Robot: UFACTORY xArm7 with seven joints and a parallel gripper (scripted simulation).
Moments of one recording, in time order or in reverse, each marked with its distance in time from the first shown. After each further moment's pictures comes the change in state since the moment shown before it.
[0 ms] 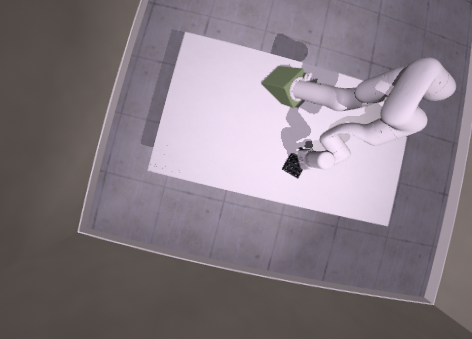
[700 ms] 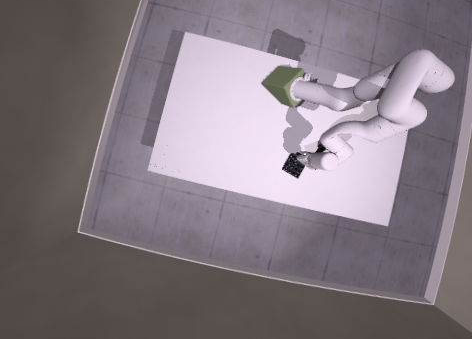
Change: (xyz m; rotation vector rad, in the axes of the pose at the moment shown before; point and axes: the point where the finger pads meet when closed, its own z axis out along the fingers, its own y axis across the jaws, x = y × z) arm 0.009 0.008 -0.008 -0.004 -0.001 -0.680
